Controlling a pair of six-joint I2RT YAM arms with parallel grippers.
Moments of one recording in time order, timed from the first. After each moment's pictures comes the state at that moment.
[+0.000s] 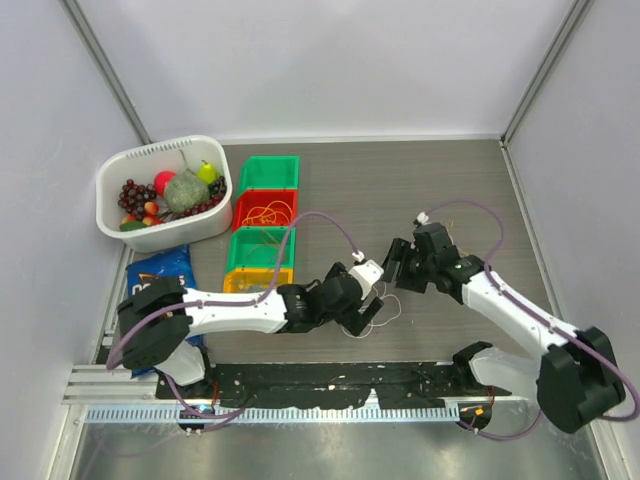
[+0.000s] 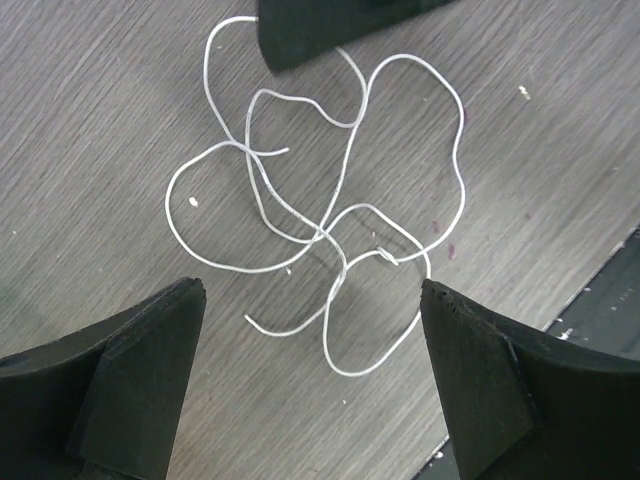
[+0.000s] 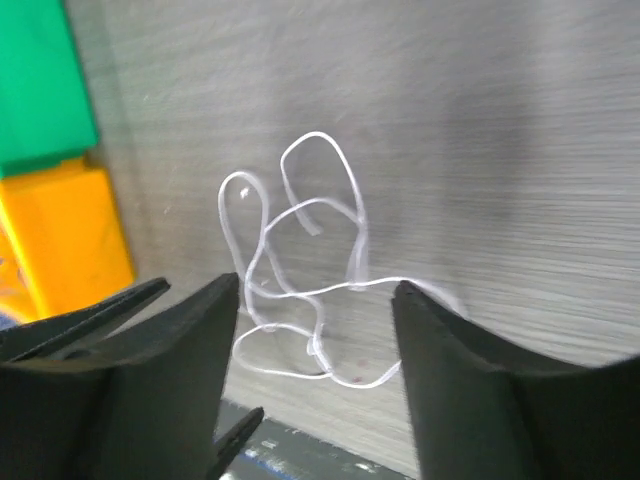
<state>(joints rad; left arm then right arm) -1.24 1.52 0.86 -0.06 -0.28 -0.29 0.44 1.14 0.60 -0.35 -0.23 0.73</state>
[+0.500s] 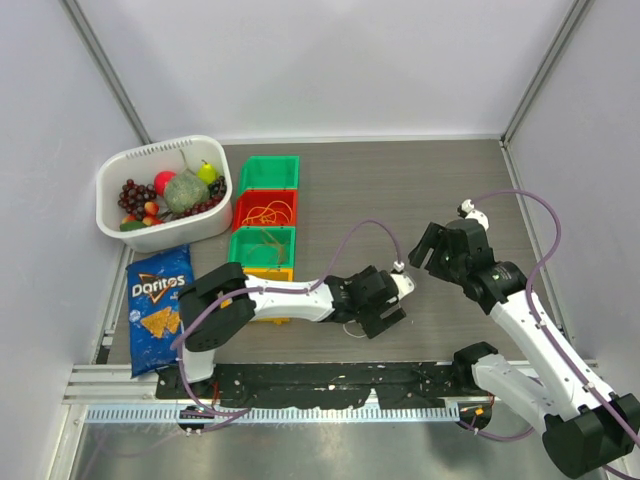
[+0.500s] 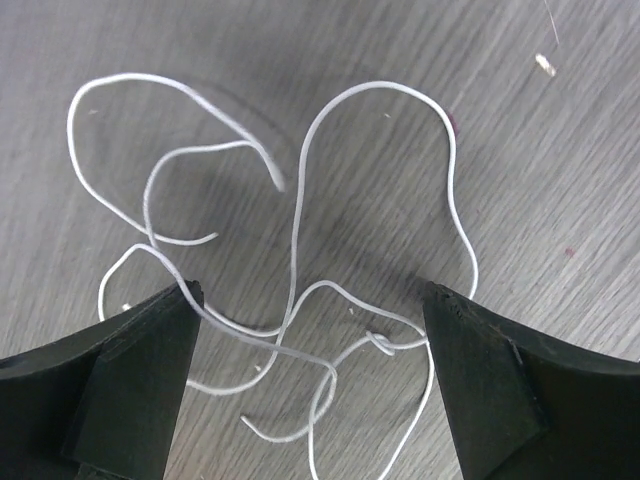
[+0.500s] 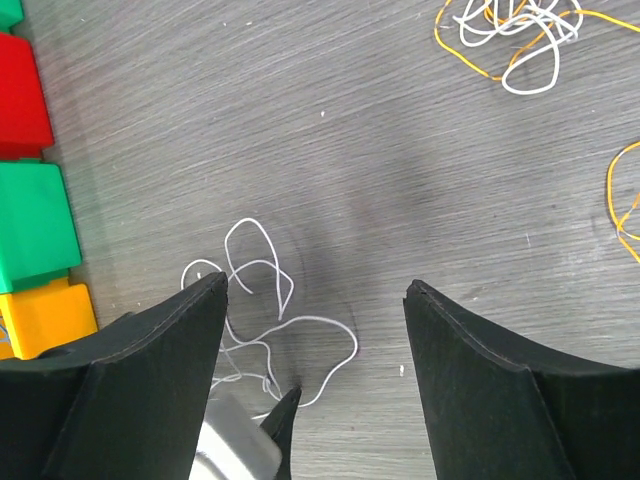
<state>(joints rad) -1.24 1.87 1.17 -0.21 -0.21 -0.10 0.34 0.85 0.76 -0.65 0.13 0.66</state>
